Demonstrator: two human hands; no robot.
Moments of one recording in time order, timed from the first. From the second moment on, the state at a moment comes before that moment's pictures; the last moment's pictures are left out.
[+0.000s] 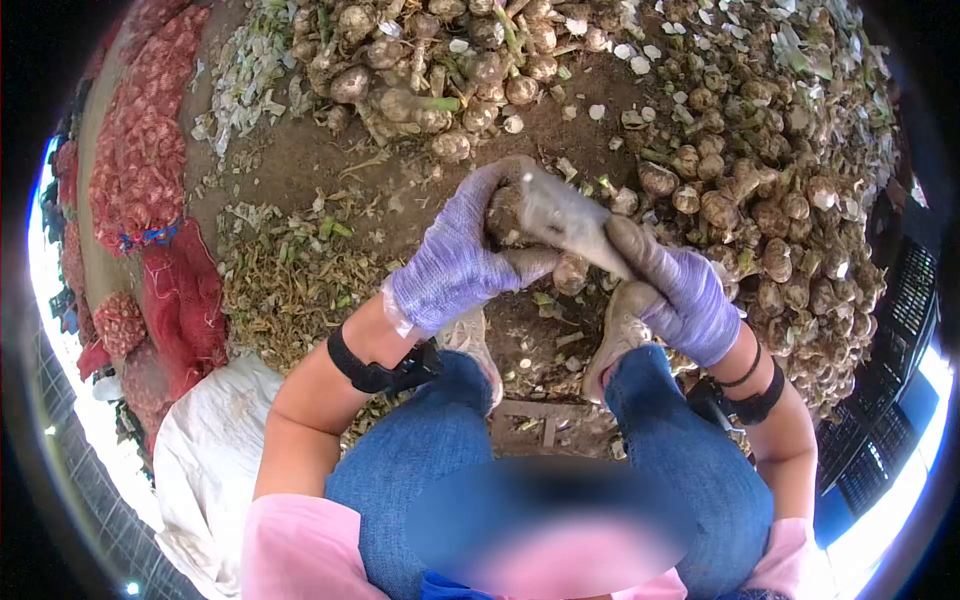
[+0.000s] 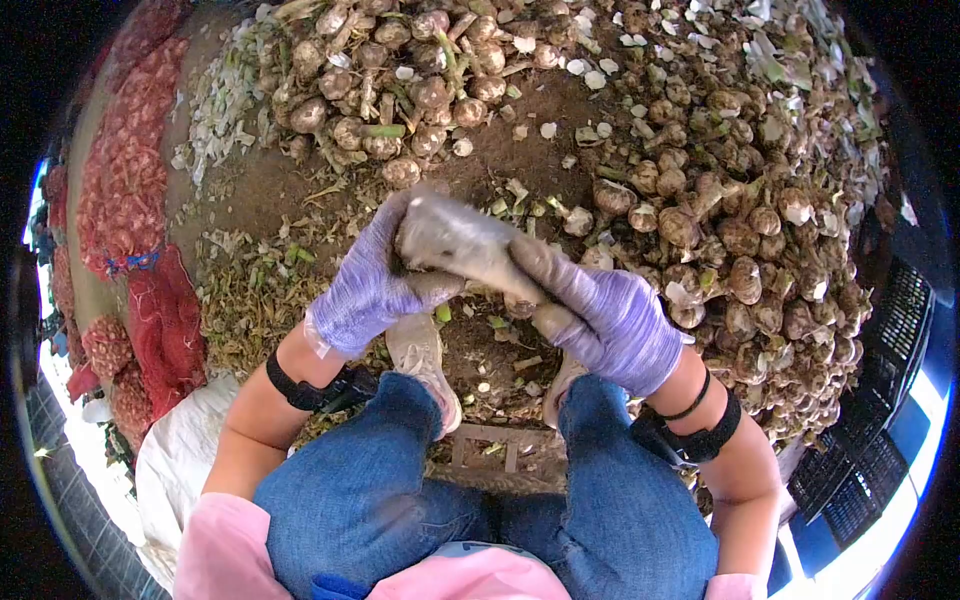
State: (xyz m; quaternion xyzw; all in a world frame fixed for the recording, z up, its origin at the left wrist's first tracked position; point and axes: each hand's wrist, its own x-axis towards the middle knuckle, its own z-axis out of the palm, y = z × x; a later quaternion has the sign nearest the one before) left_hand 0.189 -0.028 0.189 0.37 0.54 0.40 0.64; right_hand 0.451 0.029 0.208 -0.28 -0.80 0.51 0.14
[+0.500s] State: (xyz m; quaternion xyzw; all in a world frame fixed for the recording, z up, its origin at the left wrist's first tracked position) left_hand 0.207 -0.026 0.194 0.47 0.58 0.39 0.54; right_hand 0.419 0.031 0.236 -0.20 -0.90 0.37 0.08
